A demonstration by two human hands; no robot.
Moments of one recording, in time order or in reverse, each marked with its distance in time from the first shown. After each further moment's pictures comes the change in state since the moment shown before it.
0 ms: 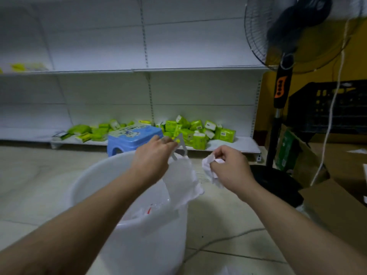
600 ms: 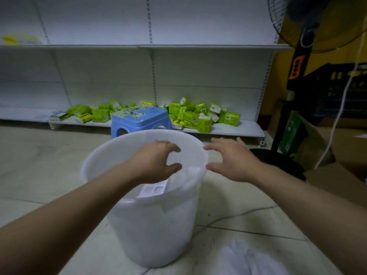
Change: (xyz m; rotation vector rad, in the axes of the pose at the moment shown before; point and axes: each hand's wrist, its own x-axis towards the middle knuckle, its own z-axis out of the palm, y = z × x) left_hand -0.050 -0.039 0.009 -0.248 -0.296 -0.006; right_hand -0.007 -0.006 0.028 -0.724 -0.445 -0.213
